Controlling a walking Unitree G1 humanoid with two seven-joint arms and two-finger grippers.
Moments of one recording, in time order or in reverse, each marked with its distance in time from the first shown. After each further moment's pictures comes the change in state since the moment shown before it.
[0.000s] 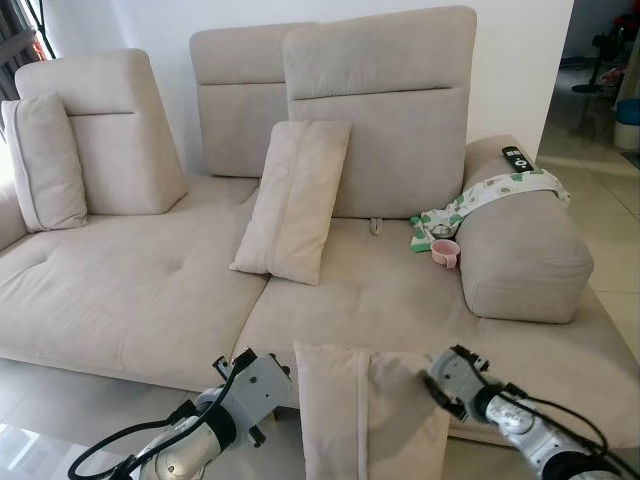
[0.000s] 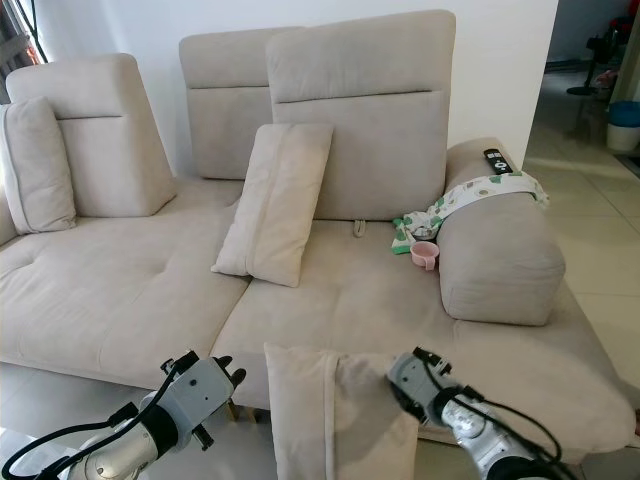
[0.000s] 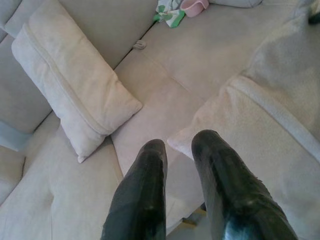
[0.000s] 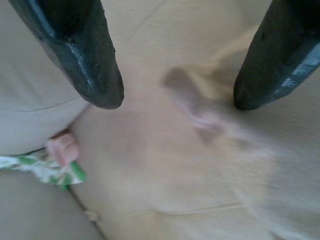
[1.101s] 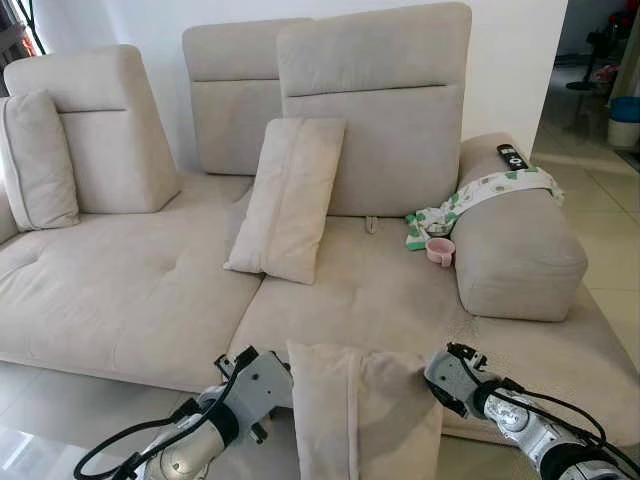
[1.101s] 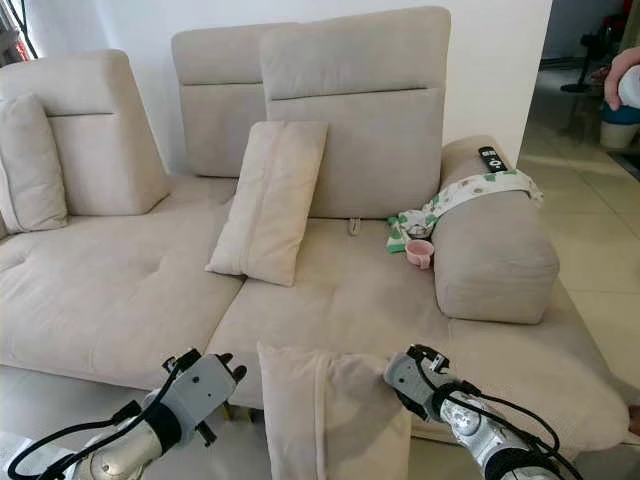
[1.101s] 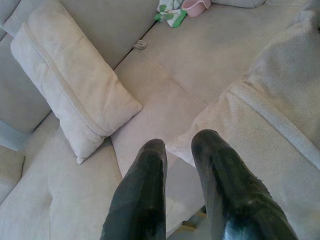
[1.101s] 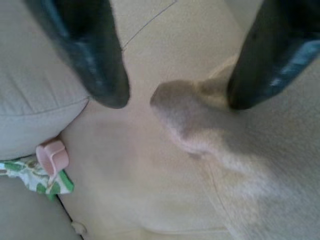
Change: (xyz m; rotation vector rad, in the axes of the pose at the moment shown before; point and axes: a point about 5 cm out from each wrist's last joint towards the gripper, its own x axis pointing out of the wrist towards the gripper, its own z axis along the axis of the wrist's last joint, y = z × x) left arm 0.003 0.000 -0.001 -0.003 0.007 0.020; right arm 0.007 0.012 0.000 -0.034 0.053 0.042
